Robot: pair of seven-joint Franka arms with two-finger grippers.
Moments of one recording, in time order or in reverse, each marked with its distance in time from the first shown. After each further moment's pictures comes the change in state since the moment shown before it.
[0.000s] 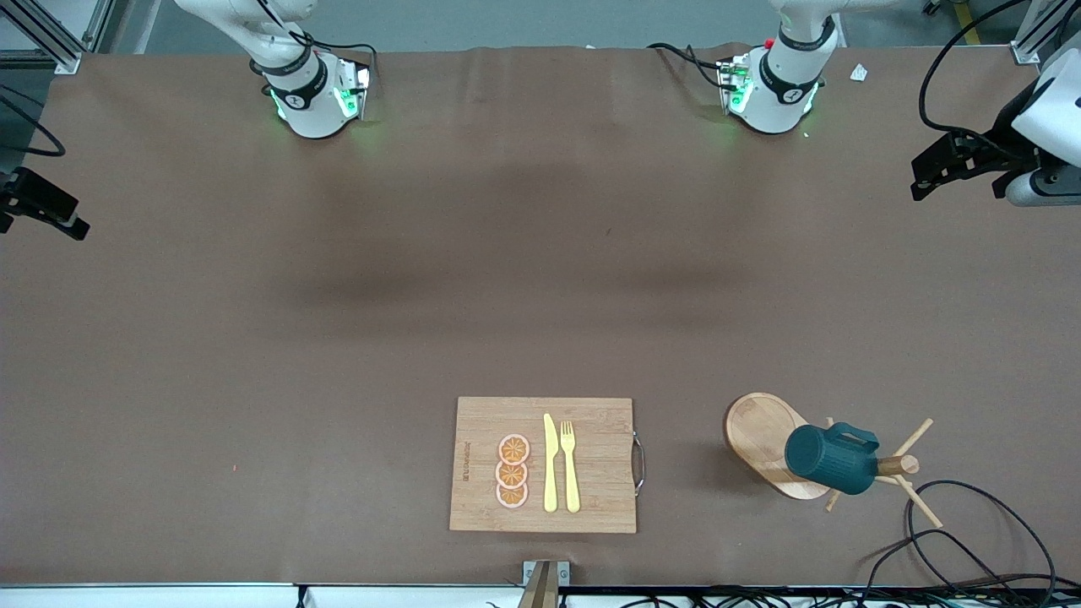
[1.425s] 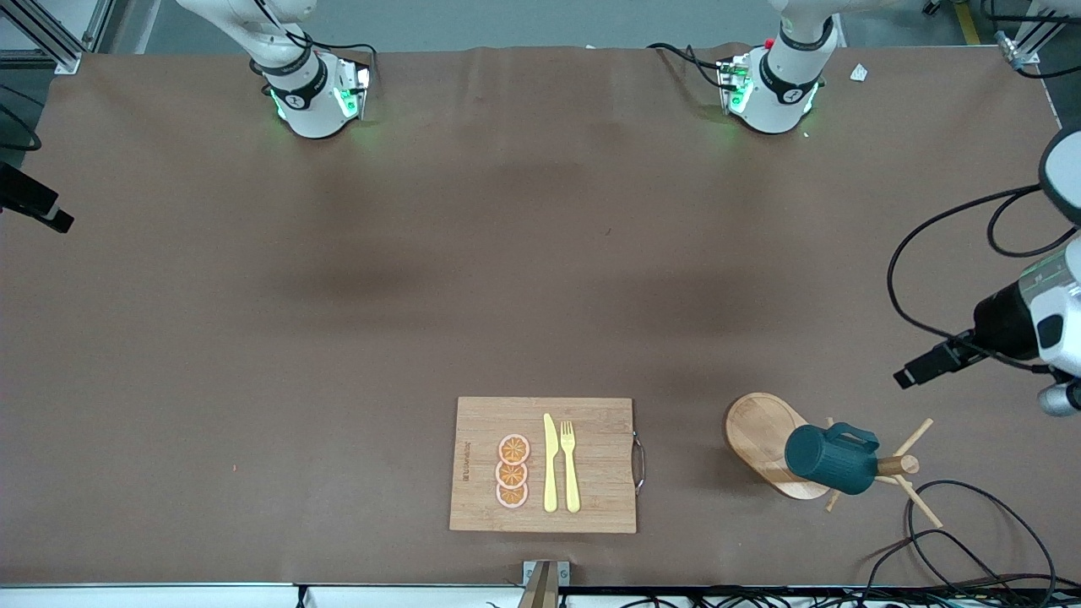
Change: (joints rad) left arm 0.033 0.426 0.014 0.167 -0.150 0.465 -0.393; right arm -0.044 -0.004 -0.002 -0.007 0.040 -0.026 -0.003
